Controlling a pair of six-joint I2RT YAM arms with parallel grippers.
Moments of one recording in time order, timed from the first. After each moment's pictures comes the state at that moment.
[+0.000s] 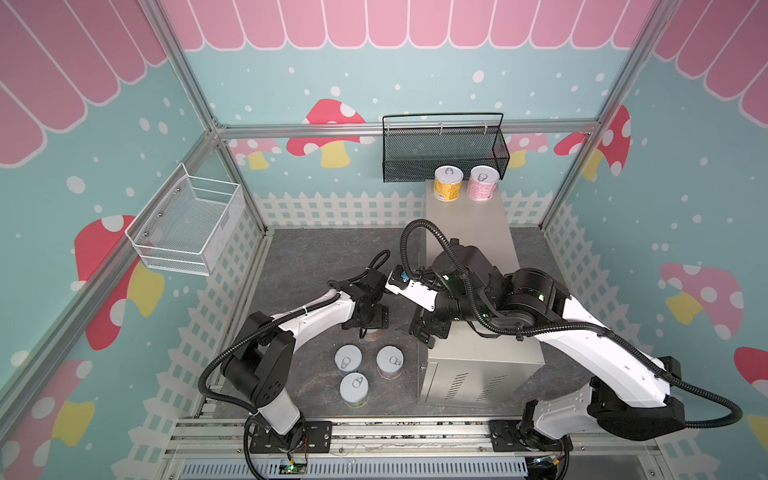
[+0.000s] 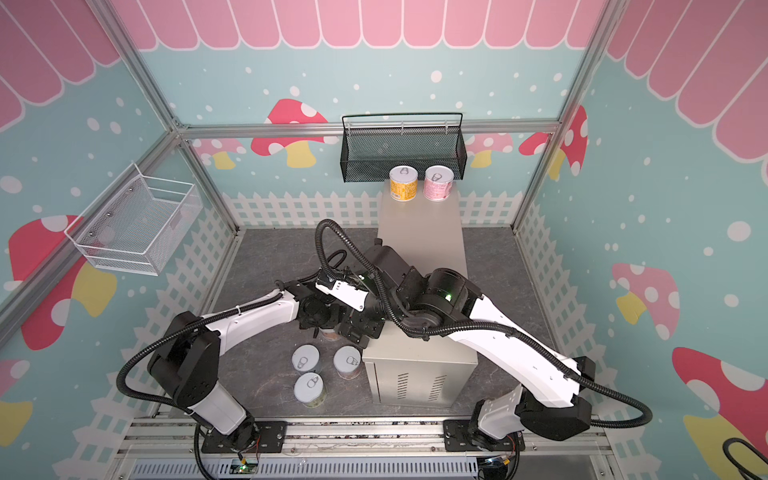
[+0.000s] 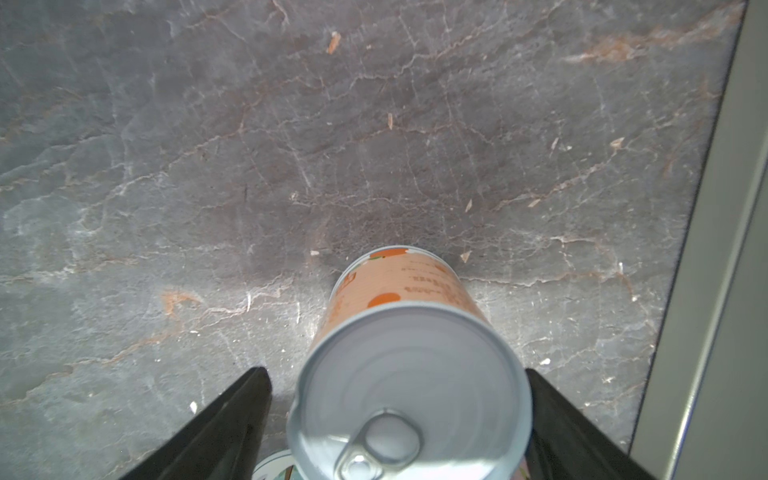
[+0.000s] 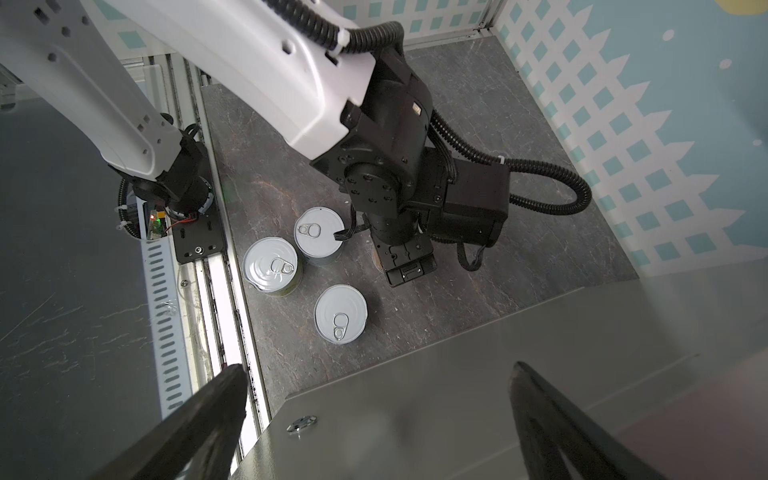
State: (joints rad) left arm -0.59 1.67 1.12 -0.76 -0.10 -0.61; right arm 1.08 1.42 1.85 -1.17 0.01 -0.21
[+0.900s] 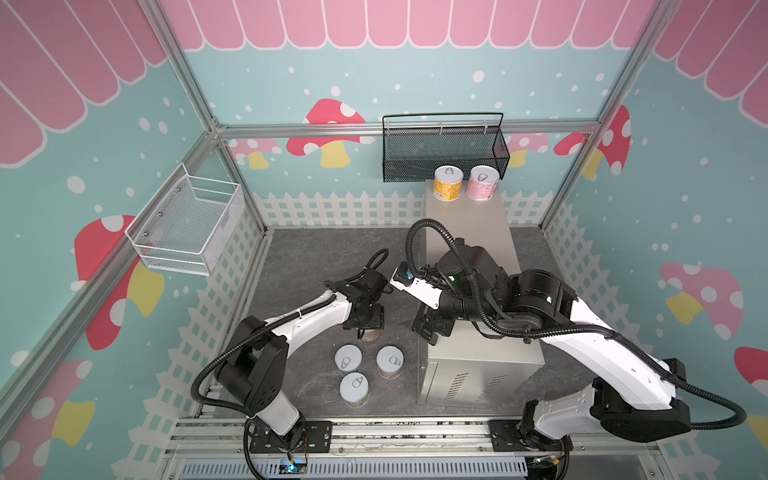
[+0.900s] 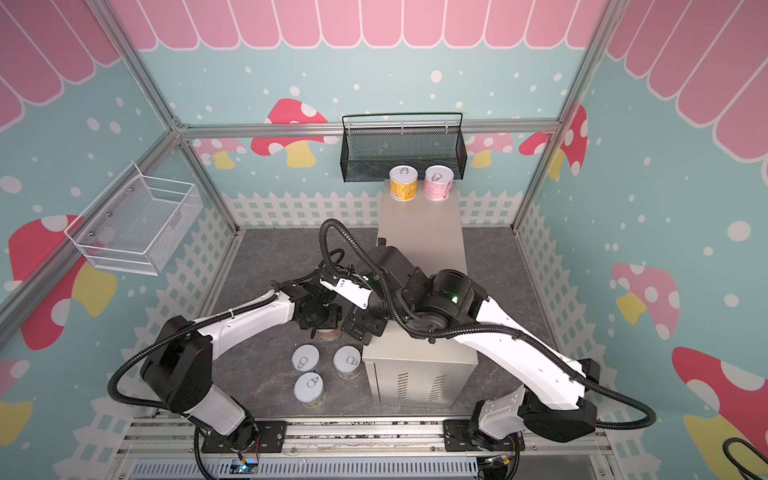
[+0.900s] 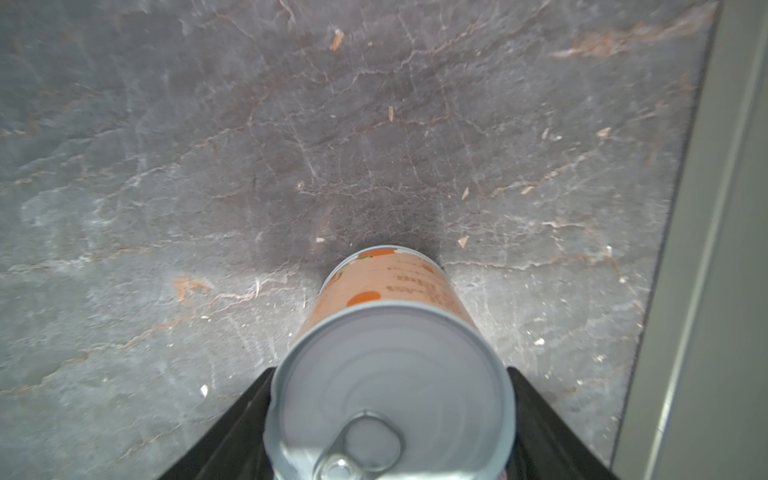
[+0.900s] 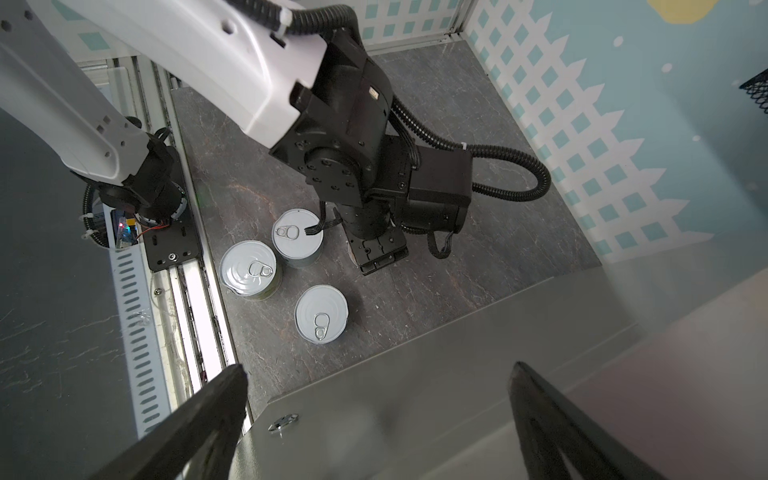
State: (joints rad) left arm -0.58 1.60 1.12 -0.79 -0.09 -0.59; right arm 1.09 1.39 1.85 -1.16 0.09 -0.21
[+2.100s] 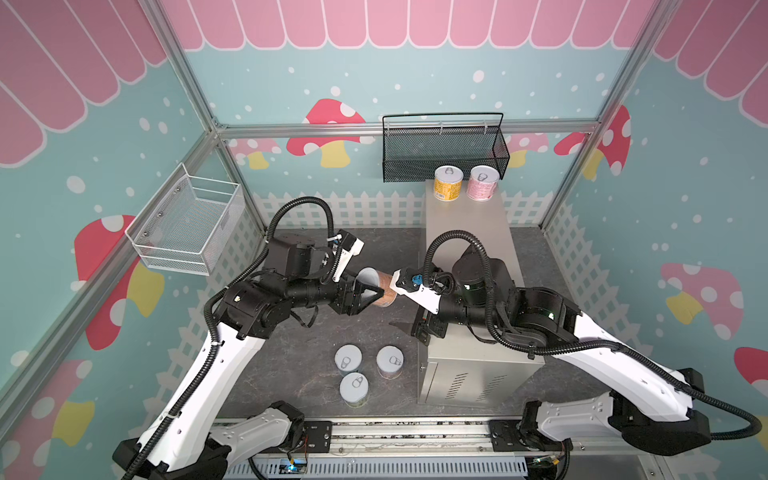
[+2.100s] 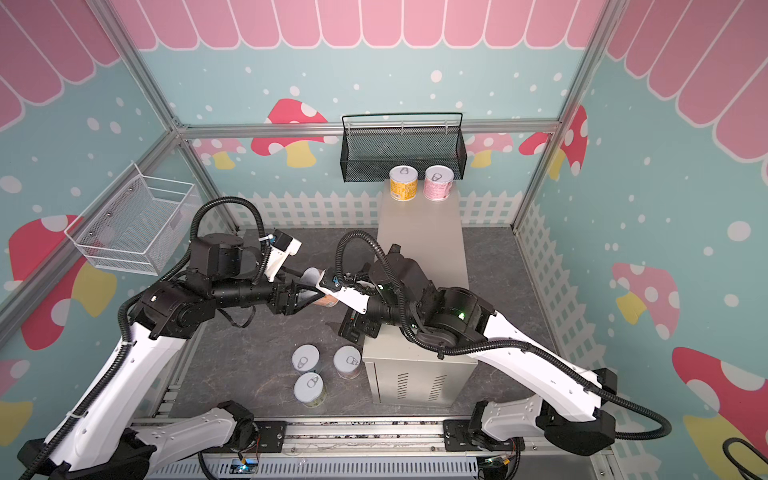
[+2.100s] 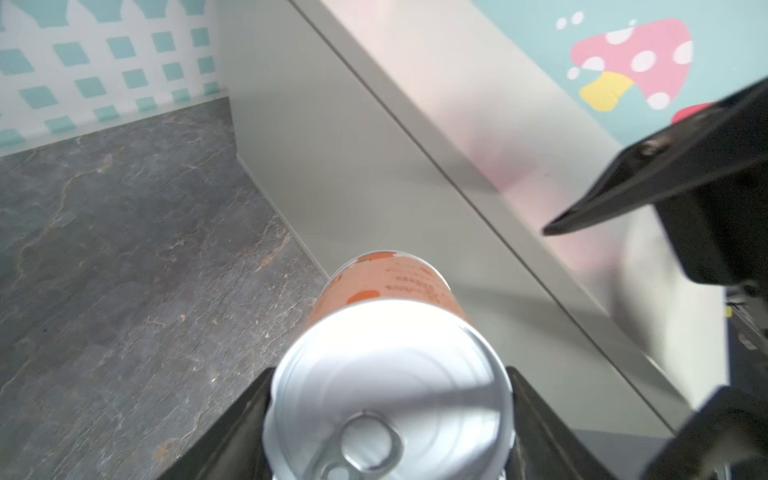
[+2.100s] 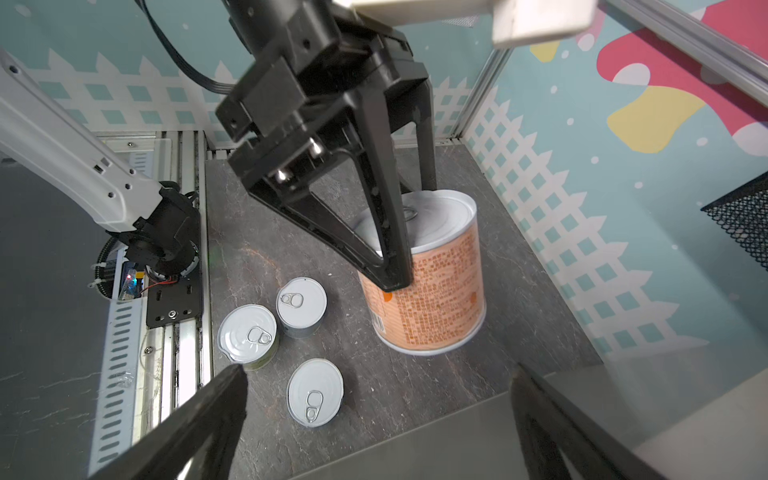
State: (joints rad) left arm -0.45 1.11 1.49 -0.97 0.53 -0.08; right arm 1.09 1.27 1.60 -0.80 -0.02 -0.31
